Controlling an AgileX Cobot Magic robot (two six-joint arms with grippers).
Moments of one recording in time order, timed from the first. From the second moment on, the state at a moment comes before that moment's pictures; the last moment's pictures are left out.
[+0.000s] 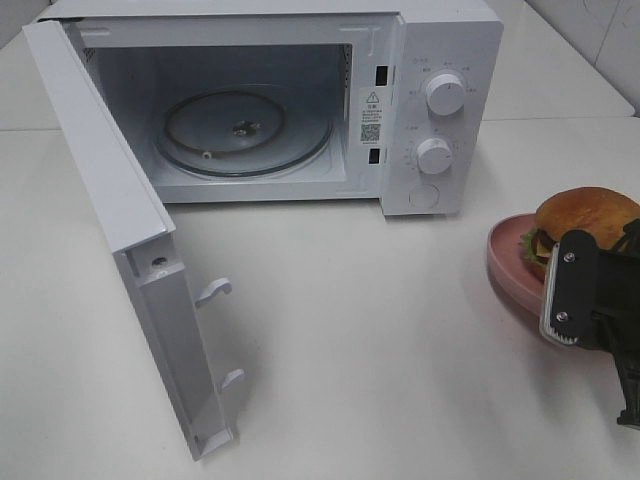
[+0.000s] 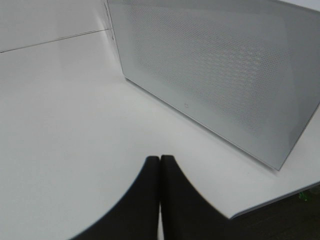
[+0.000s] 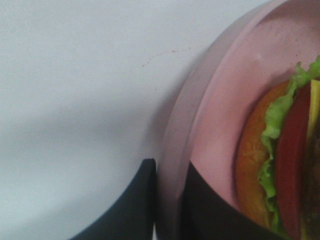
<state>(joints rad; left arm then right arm) -0.22 -0.01 -0.50 -0.08 1.05 0.14 0.15 1.49 -0.40 -0.27 0.03 -0.92</state>
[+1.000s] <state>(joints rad) -0.22 -0.01 -0.50 -0.08 1.05 0.14 0.15 1.24 -0.40 -0.14 0.22 -0.27</state>
